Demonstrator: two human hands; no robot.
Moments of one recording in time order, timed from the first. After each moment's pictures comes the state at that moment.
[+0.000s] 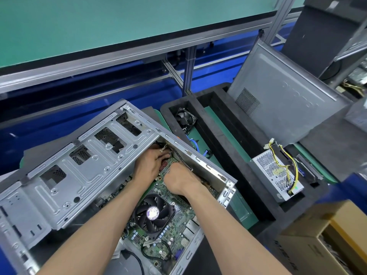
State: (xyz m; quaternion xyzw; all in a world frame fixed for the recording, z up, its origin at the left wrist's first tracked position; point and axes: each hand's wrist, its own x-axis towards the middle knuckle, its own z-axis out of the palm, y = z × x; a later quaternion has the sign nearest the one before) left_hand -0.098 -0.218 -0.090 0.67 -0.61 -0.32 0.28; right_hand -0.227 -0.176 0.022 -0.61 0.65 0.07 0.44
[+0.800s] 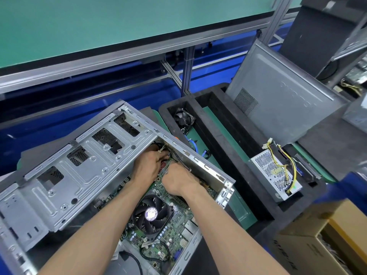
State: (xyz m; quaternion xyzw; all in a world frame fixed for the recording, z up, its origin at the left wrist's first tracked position) left_hand -0.102 -0.209 -0.070 0.66 -0.67 -0.25 0.23; right_hand -0.227 -0.176 0.020 -0.62 0.66 0.08 0.42
